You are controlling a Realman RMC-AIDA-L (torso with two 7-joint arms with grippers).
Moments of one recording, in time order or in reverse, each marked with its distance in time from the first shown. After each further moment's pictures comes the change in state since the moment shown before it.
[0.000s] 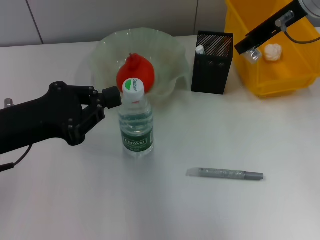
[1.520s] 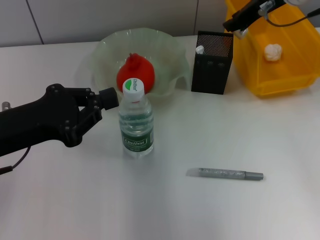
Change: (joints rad) left arm 0.012 0.000 0.000 -0.011 -0.014 -0.002 0.000; right arm 0.070 -0.020 0.008 0.271 0.008 -0.339 -0.203
